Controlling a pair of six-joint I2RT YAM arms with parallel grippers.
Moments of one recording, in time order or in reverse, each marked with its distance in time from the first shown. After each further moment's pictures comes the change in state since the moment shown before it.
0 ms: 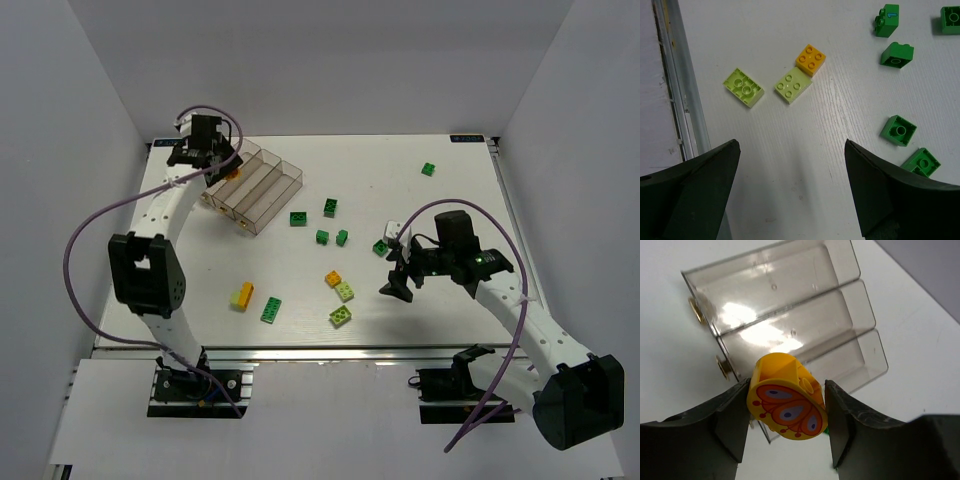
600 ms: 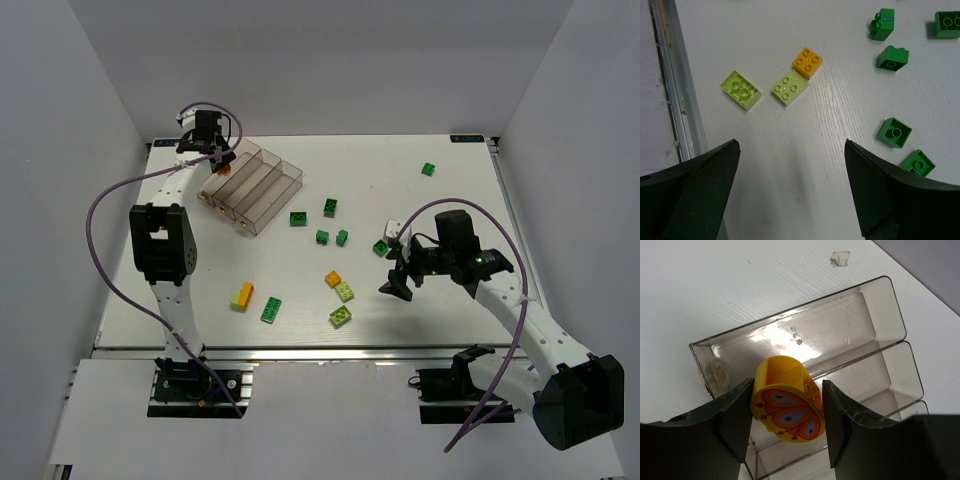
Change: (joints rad) left arm 0.075 0.323 0.244 0.076 -0.092 0.101; right arm 0.000 0.000 0.000 0.018 0.000 0.000
